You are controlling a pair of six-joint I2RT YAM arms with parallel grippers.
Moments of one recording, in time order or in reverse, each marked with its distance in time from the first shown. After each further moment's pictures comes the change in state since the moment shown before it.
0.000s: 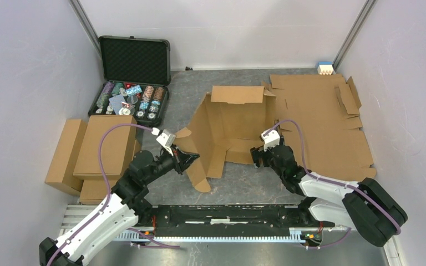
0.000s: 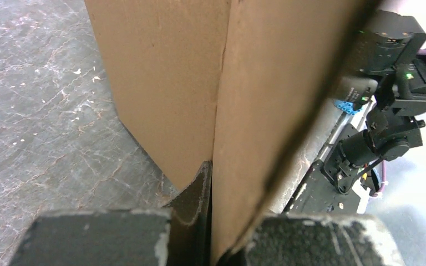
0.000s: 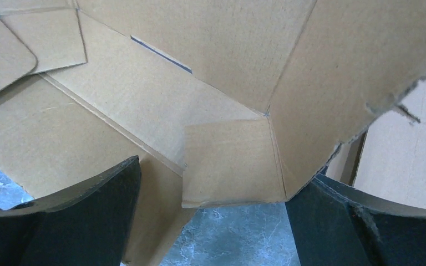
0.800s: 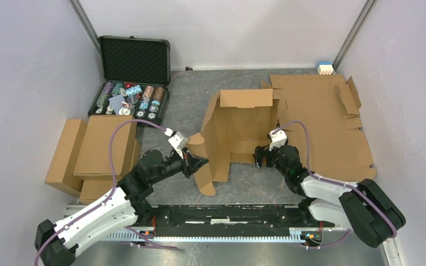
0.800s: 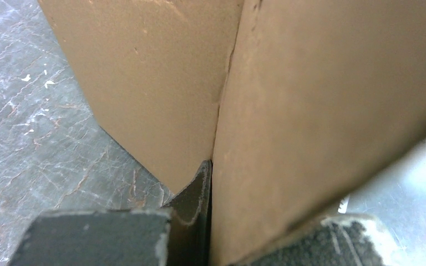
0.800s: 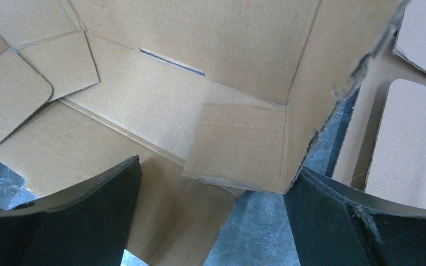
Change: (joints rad) left arm -0.159 0.130 0.043 0.061 -0.010 0.037; right arm -0.105 0.026 -0.047 0.071 -0.138 0.109
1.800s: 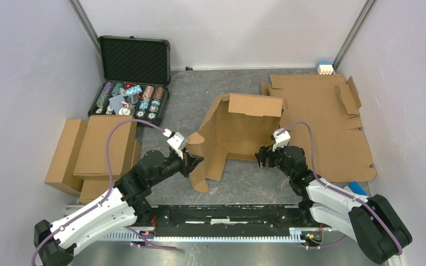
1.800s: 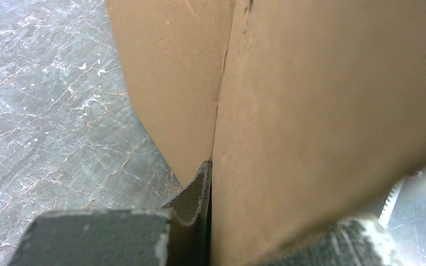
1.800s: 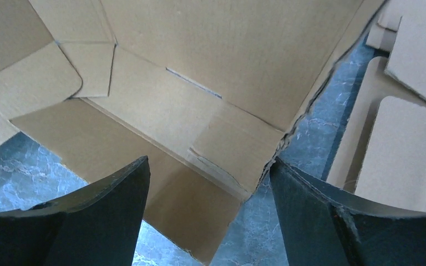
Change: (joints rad) left arm -0.040 -0.032 0.047 -0.156 -0.188 0.075; right arm -0.045 -0.169 -0.021 -0.066 -0.097 -0.021
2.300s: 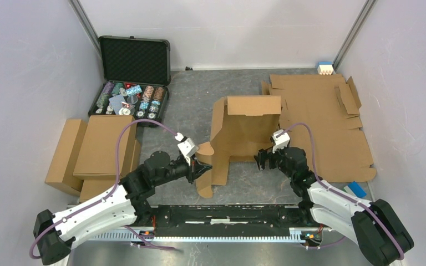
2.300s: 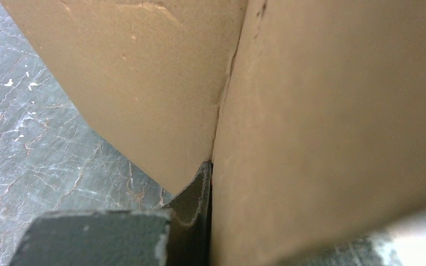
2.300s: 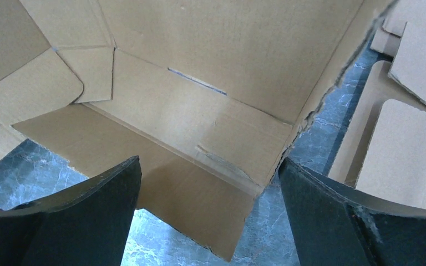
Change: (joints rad) left arm -0.080 0.064 0.001 0.061 0.121 0.047; right arm 0.000 -0.037 -0.007 -0.040 -0.027 -0.043
